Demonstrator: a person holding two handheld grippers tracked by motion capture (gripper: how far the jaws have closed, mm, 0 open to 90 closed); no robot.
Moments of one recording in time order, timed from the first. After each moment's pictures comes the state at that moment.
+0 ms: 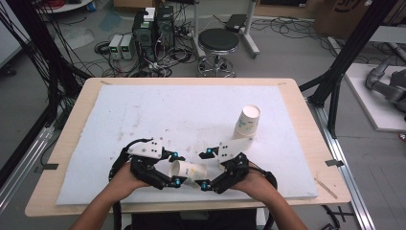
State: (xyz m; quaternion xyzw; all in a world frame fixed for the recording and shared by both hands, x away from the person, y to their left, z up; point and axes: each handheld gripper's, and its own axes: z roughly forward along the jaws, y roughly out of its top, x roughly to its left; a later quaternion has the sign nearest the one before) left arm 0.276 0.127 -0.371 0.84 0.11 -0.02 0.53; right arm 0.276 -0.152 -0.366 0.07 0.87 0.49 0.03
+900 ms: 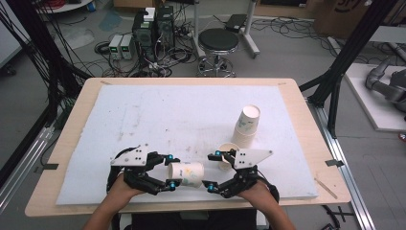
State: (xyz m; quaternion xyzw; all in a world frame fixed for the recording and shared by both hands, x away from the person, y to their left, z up) left arm 0.262 0.146 -0.394 0.77 0.11 0.00 0.62; right arm 0.262 -0.178 -0.395 0.11 0.81 0.58 0.04
